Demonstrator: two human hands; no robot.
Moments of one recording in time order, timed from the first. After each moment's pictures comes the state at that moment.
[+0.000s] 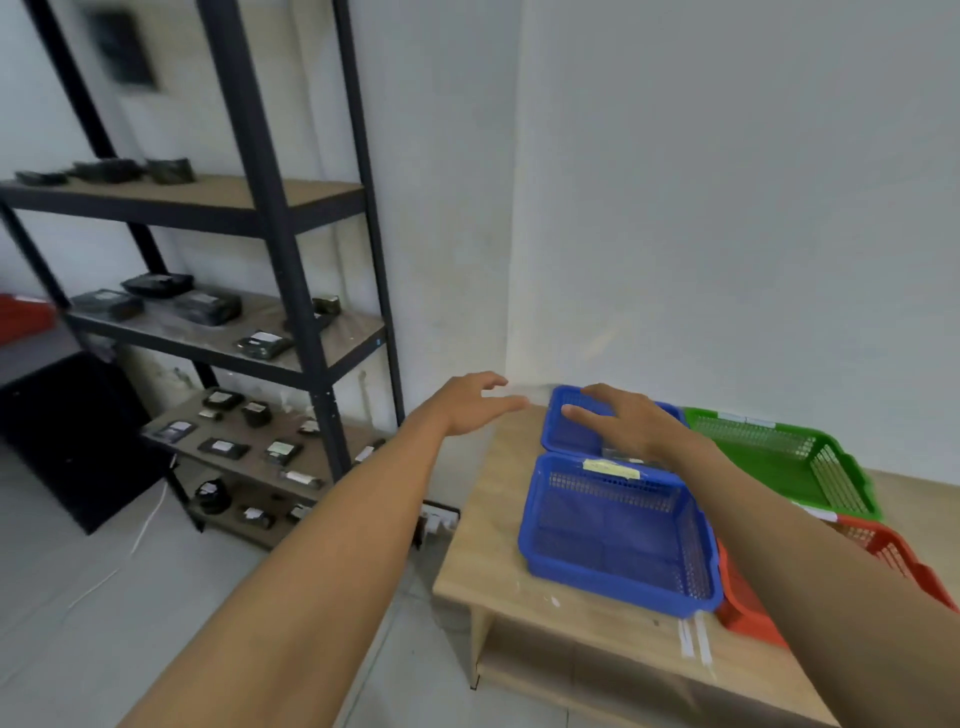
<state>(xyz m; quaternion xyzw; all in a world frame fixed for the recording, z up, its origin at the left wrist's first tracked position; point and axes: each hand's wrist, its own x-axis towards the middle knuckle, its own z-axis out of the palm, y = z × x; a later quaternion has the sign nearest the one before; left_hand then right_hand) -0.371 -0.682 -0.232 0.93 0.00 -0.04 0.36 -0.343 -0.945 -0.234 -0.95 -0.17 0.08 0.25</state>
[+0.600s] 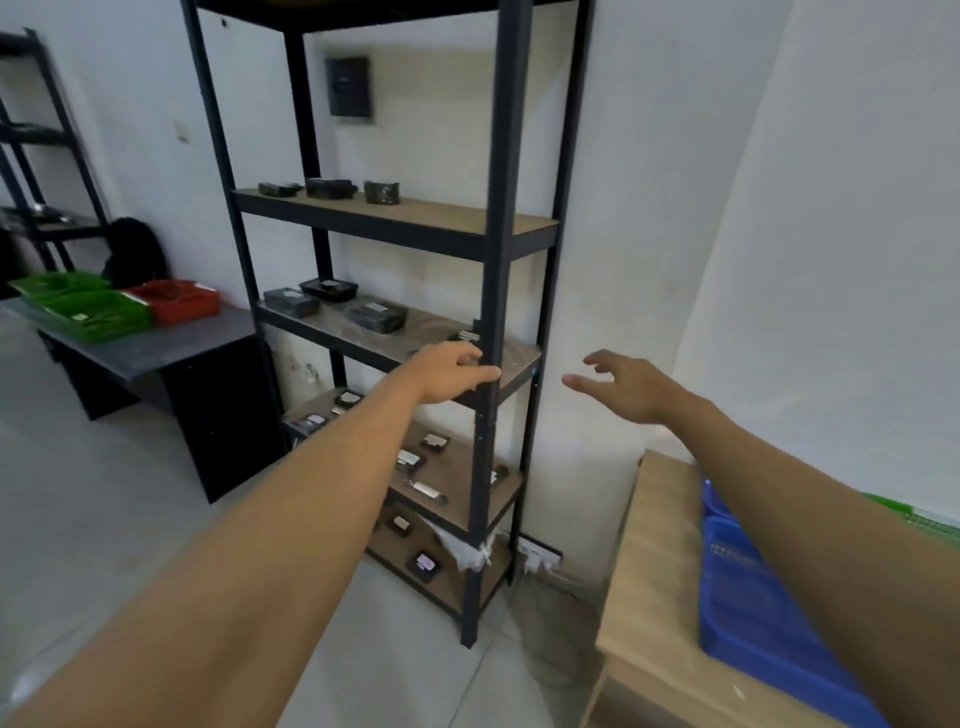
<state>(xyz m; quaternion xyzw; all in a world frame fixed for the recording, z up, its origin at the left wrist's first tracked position) -0.483 -0.370 -0.168 0.94 0.08 0.07 0.33 -0.381 -0.631 -0.162 -0.93 -0.28 0.03 0.22</state>
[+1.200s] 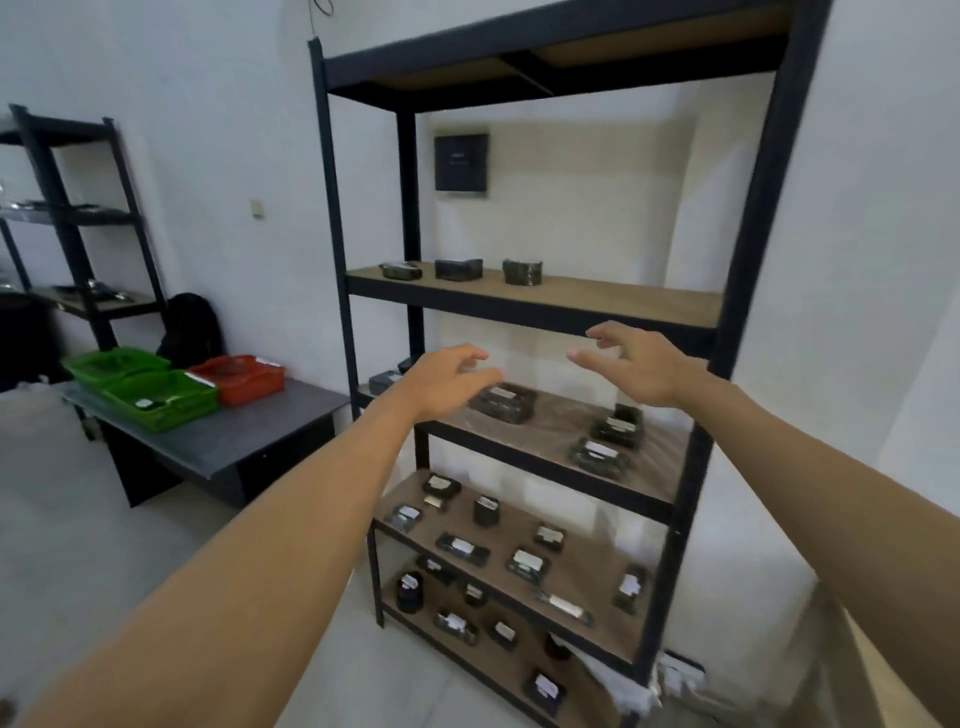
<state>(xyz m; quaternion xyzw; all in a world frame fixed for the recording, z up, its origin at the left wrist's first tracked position) -0.494 0.024 -0.099 0.93 0.04 0.13 0.34 -0.394 -0.235 -0.065 -0.91 -0.31 -0.06 0.26</state>
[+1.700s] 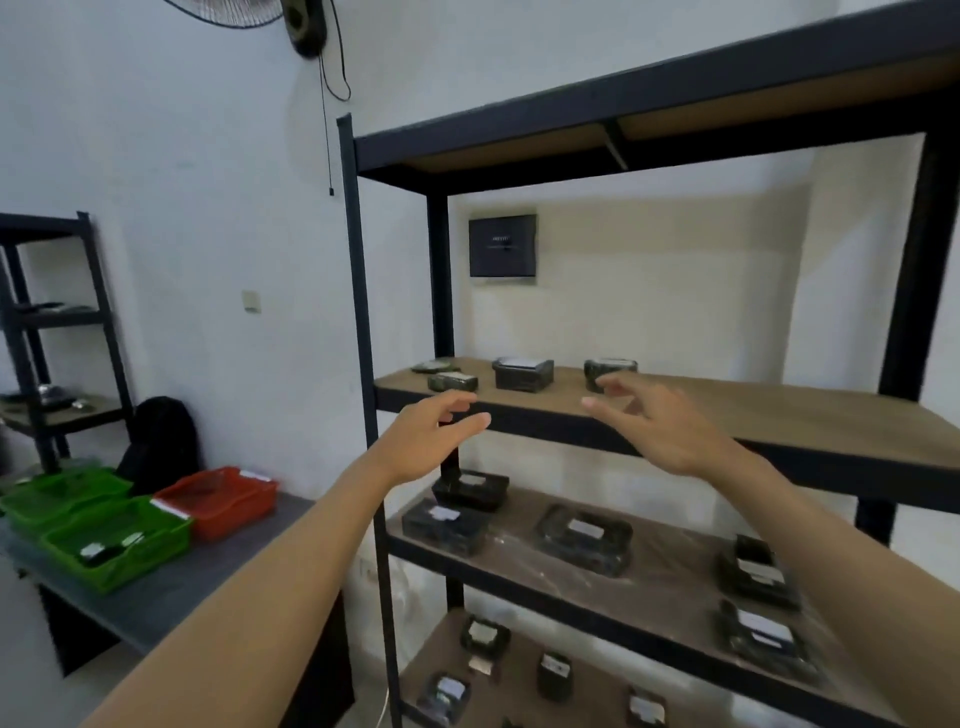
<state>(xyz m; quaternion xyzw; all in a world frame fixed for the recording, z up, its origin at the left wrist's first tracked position) -0.357 0.281 -0.044 0.92 -0.01 0.18 0.35 -0.268 -0.001 -0.027 -0.89 -0.30 -0.14 0.30</state>
